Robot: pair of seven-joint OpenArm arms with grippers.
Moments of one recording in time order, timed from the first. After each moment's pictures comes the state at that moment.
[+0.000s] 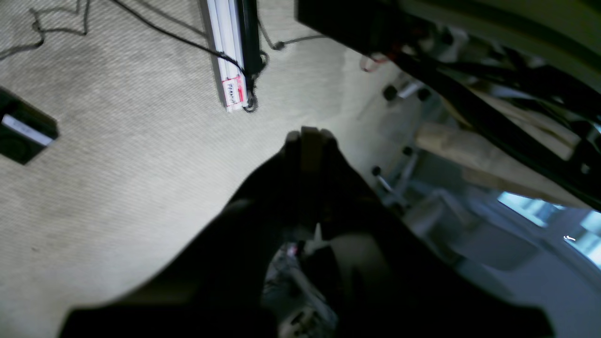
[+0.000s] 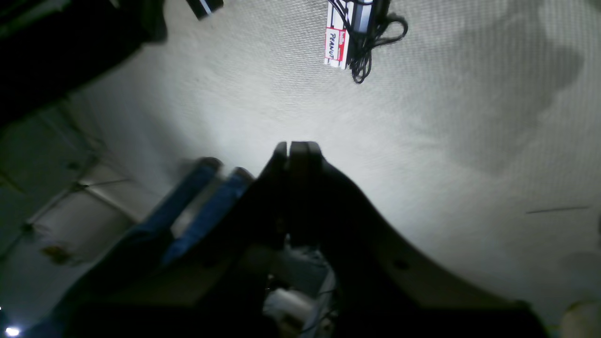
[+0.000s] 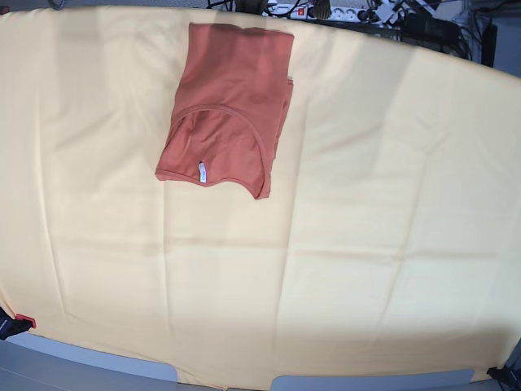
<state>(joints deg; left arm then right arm) 34.6 -26.8 4.6 61.2 -47.7 -39.5 41.6 -39.0 18.9 0.1 59.9 25.9 41.5 -42.1</state>
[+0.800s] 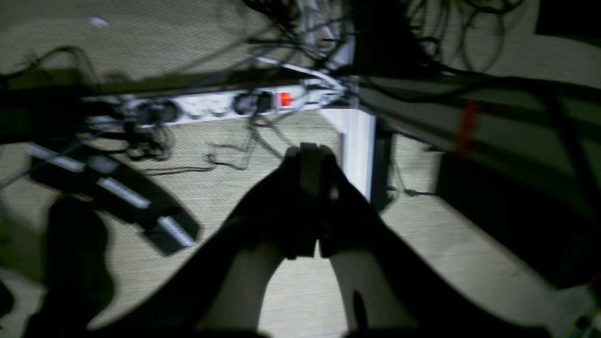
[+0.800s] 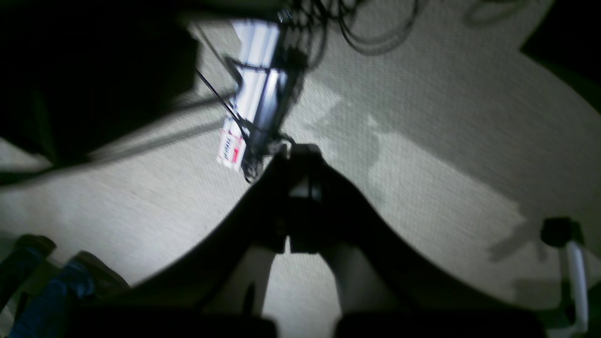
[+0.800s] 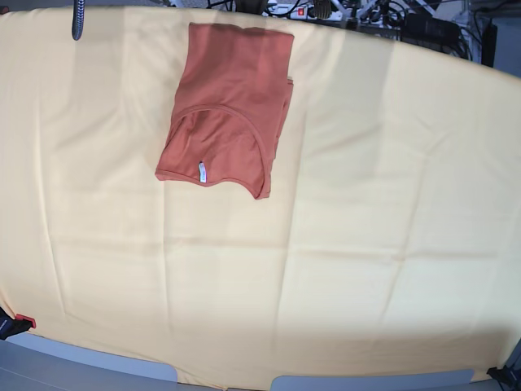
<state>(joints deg) 19.6 -10.7 19.8 29.9 -21.7 -11.5 -7.8 -21.6 8.0 -10.4 35.6 -6.6 16.9 -5.6</state>
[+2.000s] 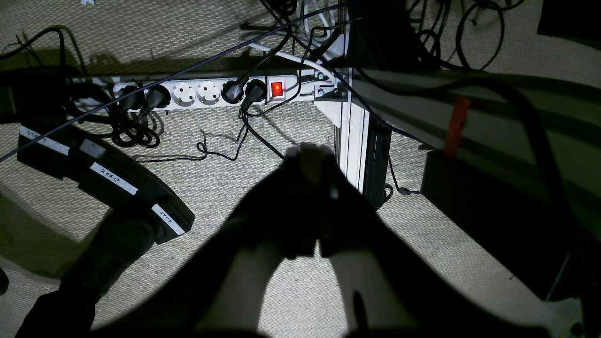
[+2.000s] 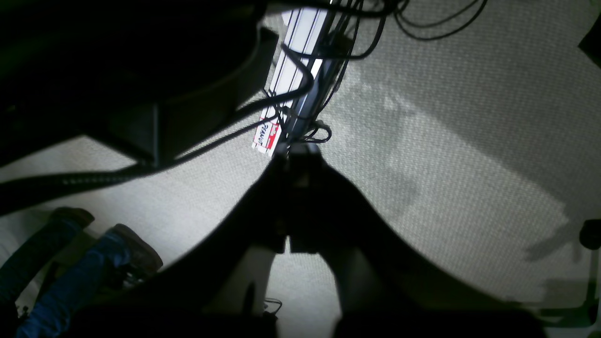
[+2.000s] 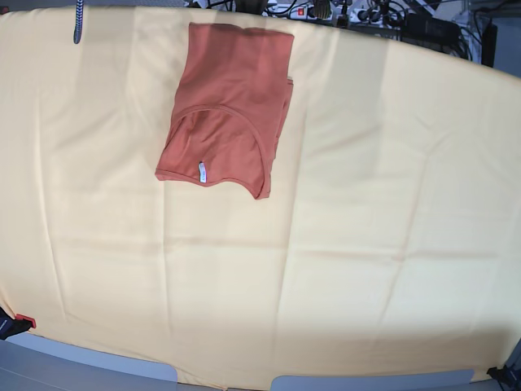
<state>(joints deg) 19.0 -8.8 19.8 27.7 -21.7 -8.2 -7.5 -21.4 4.0 -10.4 35.6 -7.5 18.4 -11.3</state>
